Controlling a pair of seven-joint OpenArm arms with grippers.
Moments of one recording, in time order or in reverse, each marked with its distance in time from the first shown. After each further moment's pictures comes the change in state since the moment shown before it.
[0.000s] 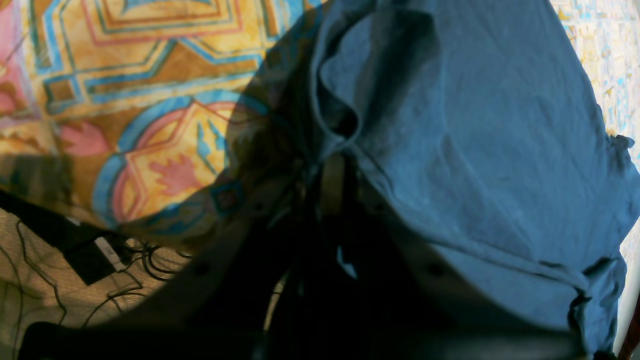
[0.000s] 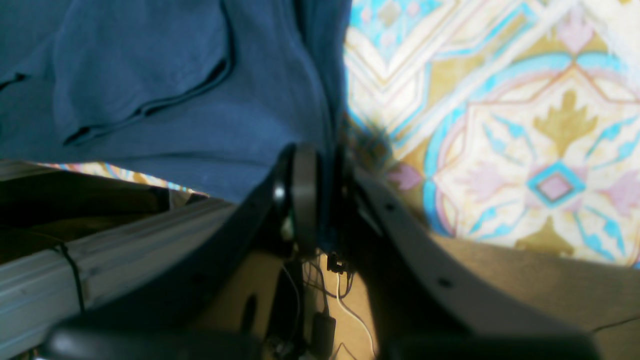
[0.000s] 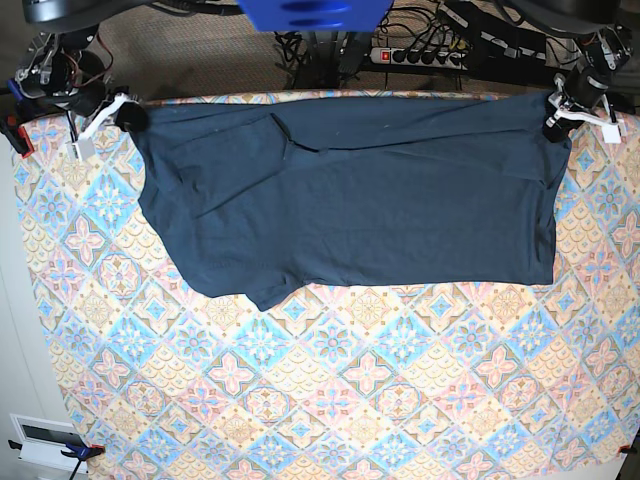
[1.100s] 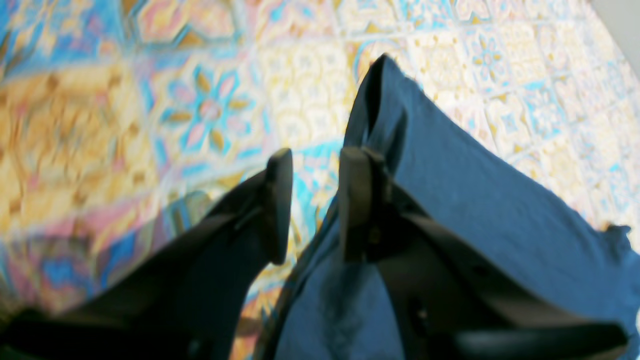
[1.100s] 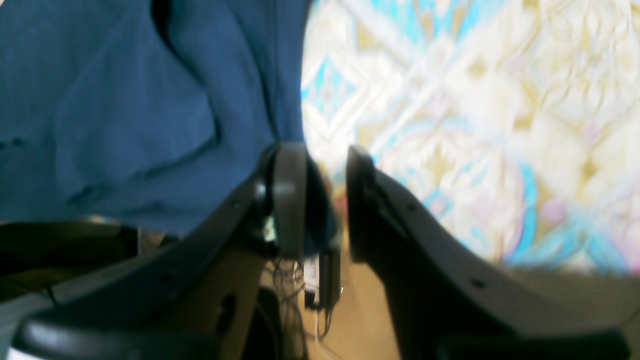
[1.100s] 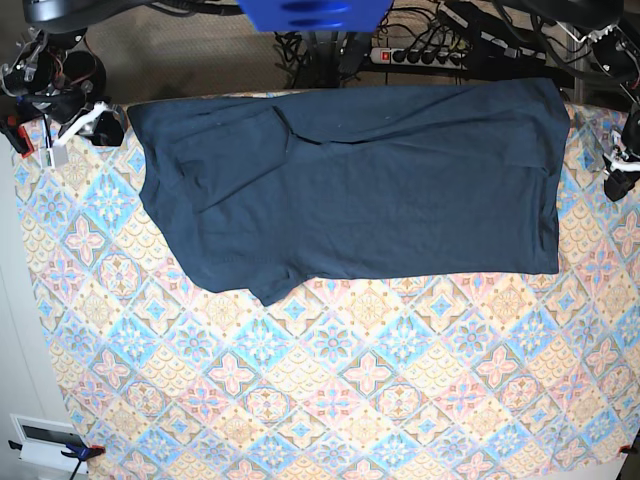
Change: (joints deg) left arm -15.0 -6.3 -10.0 4.3 8.8 0.3 6.4; right arm 2.6 -0.1 6.1 4.3 -0.7 -0.3 1.5
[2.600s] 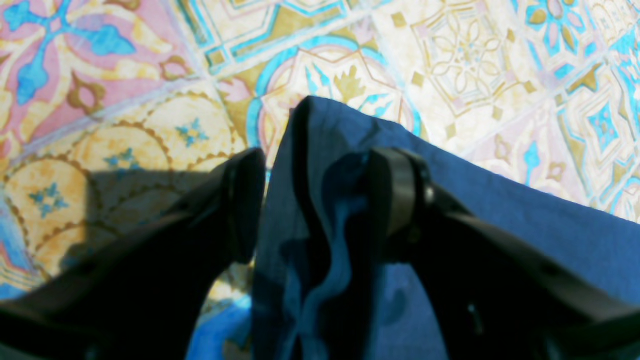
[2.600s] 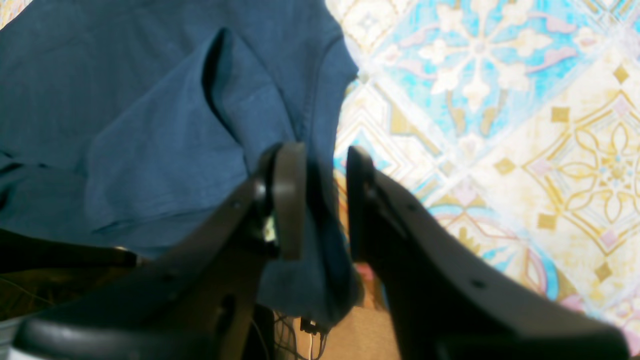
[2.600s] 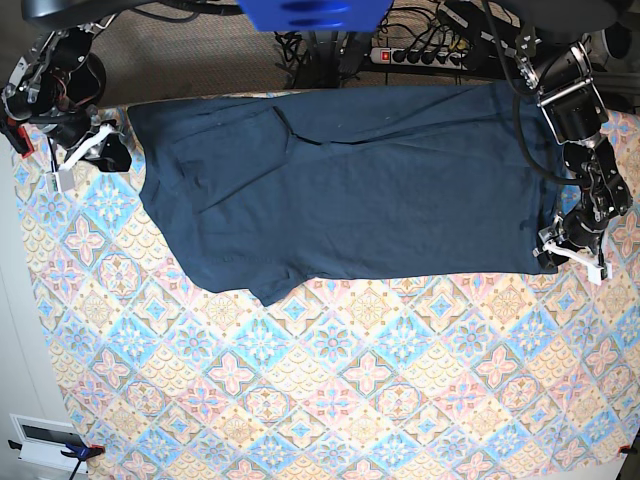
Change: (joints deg) left arm -26.9 -3.4 29.9 -35.7 22.8 0.1 -19.8; right arm 3.9 0.4 -3.4 0.1 0.3 0.0 0.0
